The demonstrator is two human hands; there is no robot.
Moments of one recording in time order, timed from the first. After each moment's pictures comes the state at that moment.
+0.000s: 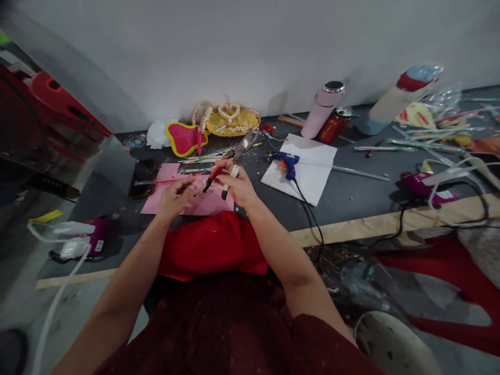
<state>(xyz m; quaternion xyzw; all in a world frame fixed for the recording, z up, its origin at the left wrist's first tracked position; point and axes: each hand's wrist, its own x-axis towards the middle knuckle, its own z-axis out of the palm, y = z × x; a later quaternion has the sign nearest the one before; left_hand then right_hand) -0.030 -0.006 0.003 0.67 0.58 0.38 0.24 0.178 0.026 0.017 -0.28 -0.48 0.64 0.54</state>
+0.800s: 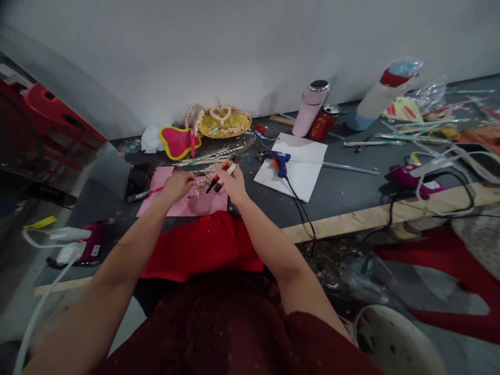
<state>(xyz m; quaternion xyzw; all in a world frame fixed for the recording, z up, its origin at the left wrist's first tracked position) -0.022 0.060 0.006 0.77 0.62 0.14 0.08 0.178 0.040 -0.001 -0.42 -0.42 0.54 0.58</state>
